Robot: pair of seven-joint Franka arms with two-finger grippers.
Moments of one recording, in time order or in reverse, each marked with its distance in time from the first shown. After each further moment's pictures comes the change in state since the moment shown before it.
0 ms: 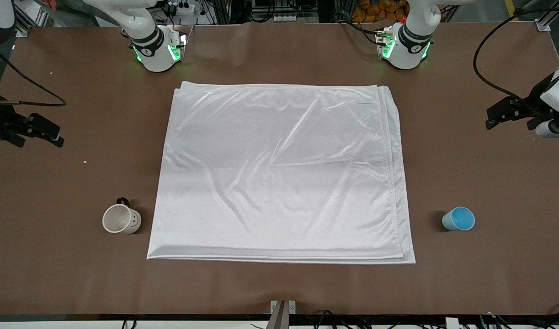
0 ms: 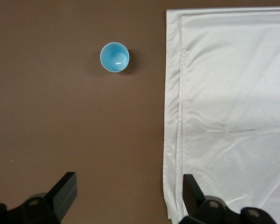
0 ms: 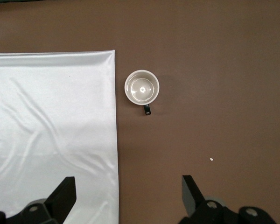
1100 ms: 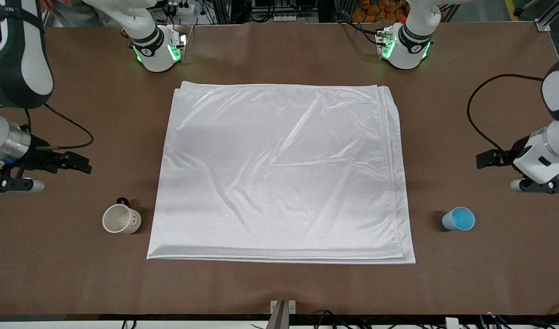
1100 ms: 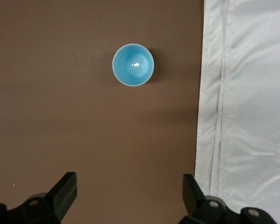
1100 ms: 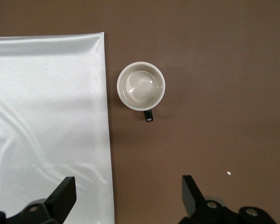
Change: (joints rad) left arm 0.059 0.303 0.009 0.053 0.041 0.150 0.073; right arm 0.001 0.212 0.000 -0.040 0.002 0.147 0.000
